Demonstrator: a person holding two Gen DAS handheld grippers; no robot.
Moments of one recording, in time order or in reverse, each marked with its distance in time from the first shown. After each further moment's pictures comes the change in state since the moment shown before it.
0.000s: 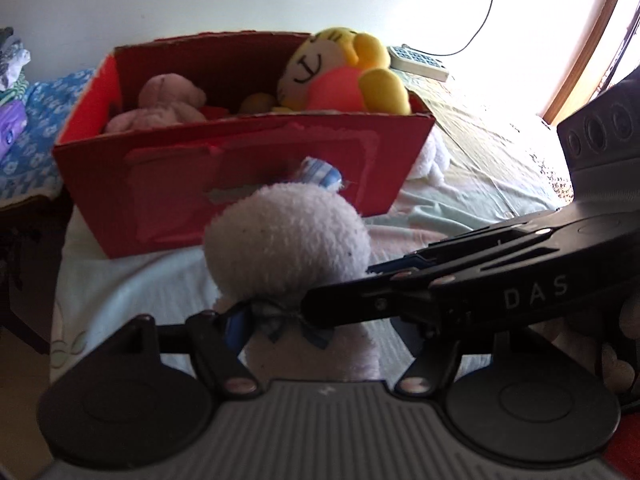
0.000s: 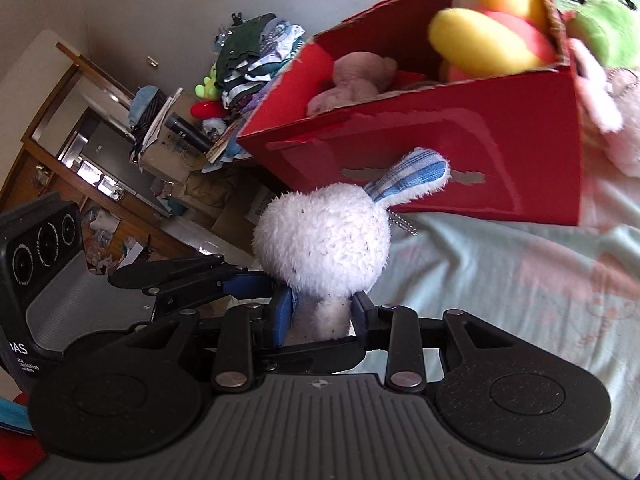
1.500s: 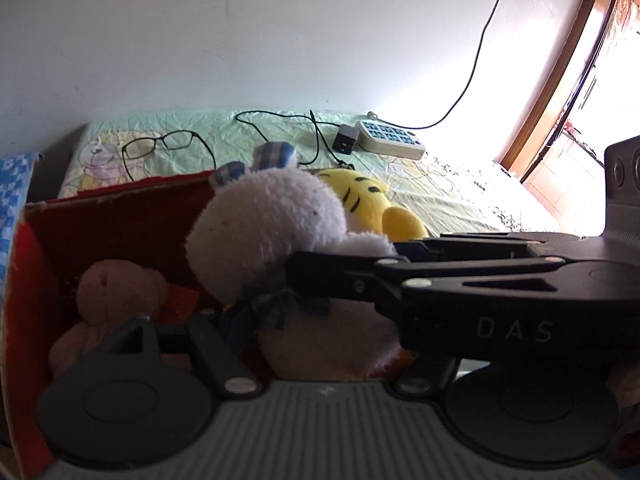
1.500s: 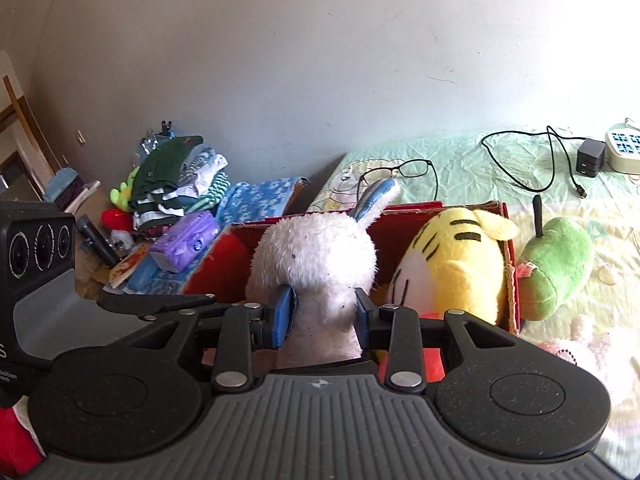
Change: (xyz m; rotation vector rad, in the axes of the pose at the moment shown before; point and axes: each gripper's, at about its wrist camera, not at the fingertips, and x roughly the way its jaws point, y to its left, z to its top) left arm 0.077 0.052 0.156 0.077 -0.095 -0.203; right arm 0.015 -0.005 0.117 -0.083 -0.338 -0.368
